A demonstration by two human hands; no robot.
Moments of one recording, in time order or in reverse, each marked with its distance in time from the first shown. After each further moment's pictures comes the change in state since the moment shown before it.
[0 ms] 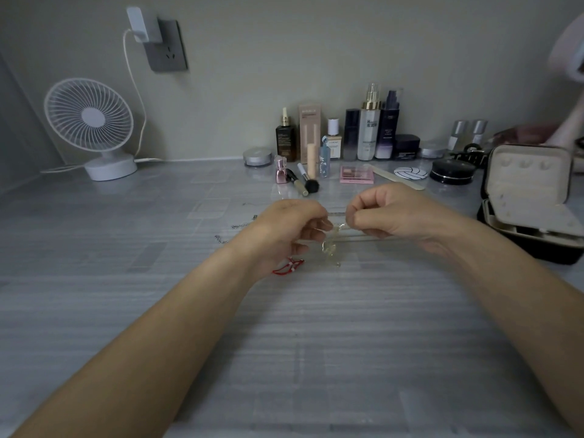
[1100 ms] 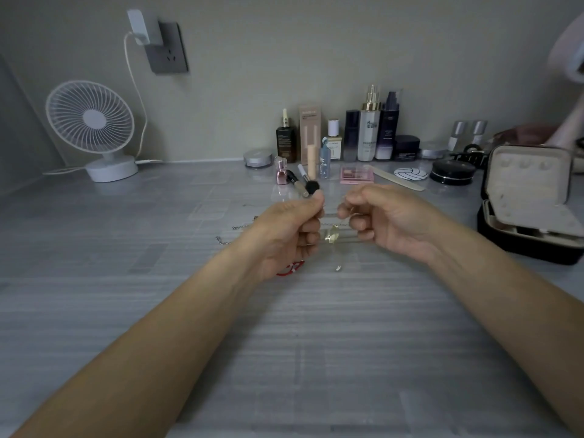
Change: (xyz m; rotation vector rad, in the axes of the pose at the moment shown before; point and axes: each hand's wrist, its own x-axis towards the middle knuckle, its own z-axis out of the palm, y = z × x) left_hand 0.005 -0.010 -0.002 -0.245 -0.087 -0.006; right_hand 0.006 0.002 0.009 0.639 -0.043 0.057
